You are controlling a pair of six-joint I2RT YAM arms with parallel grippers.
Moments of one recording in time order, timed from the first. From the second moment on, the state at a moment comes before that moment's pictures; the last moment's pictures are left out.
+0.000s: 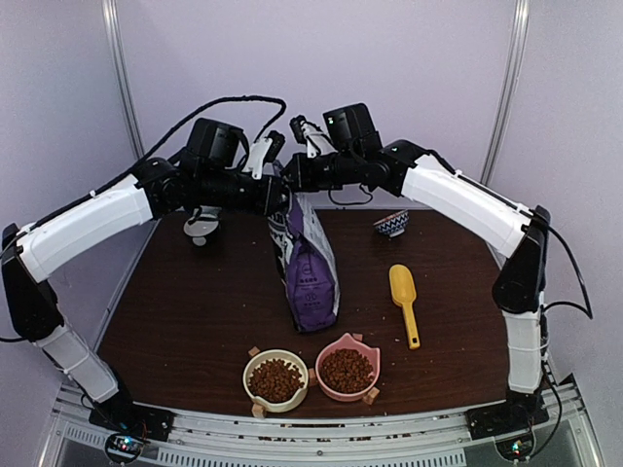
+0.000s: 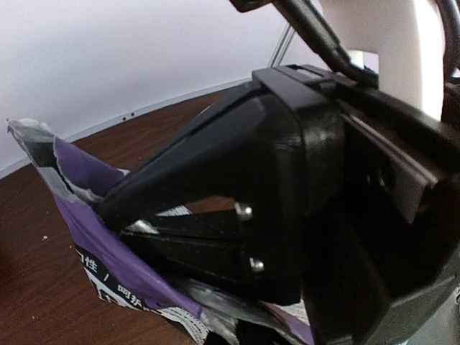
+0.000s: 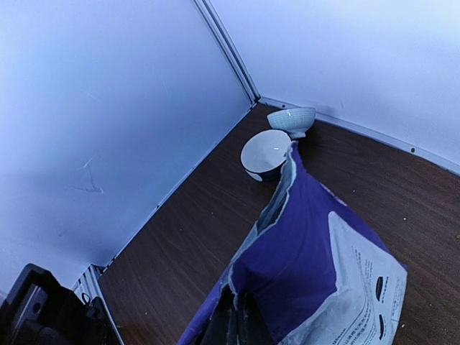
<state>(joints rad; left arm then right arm) -0.79 1.57 1.60 -0.50 0.11 -0.27 0.82 2.08 2.22 -0.52 -0.18 0.40</state>
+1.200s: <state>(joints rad) -0.50 1.02 1.03 -0.31 0.07 -0.36 1.11 1.45 1.48 -0.53 0.41 0.46</state>
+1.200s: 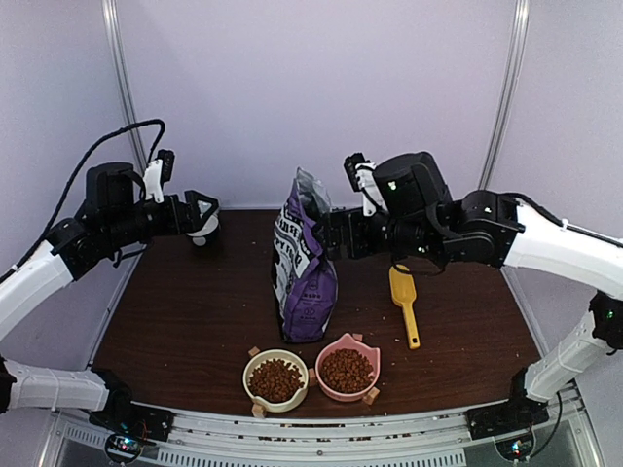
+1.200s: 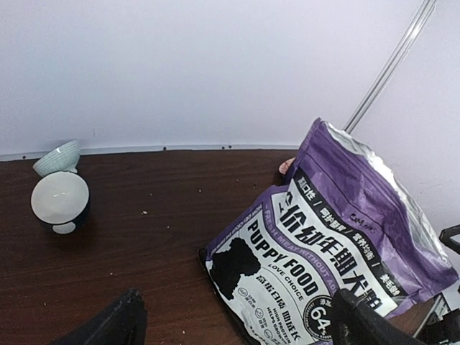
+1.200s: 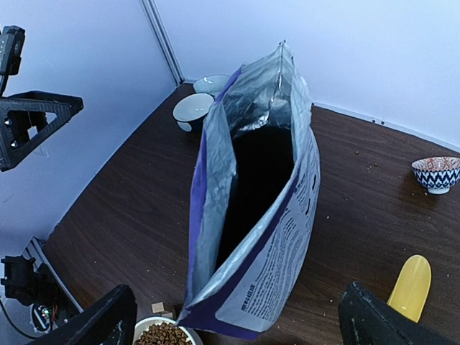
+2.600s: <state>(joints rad) -0.33 0.96 0.97 -0.31 0.44 -0.02 0.71 1.80 1.70 -0.43 -0.65 -0.02</state>
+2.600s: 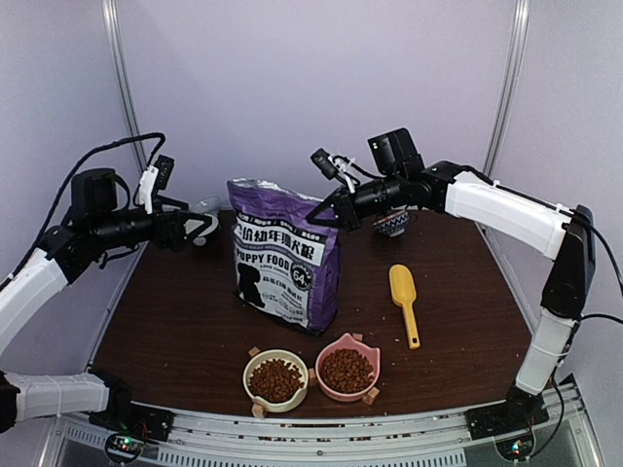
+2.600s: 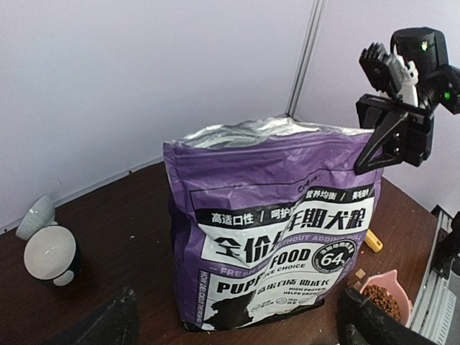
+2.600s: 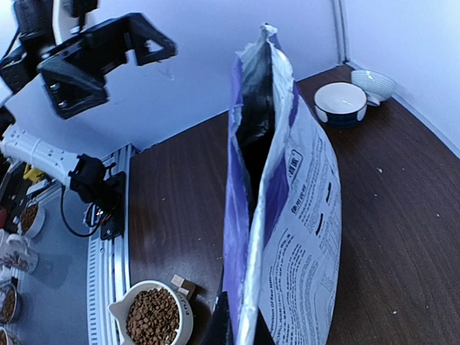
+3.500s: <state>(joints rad) -0.29 1.43 1.27 -0.32 1.01 0.22 0.69 1.72 1.66 -0.58 -0.77 -0.21</state>
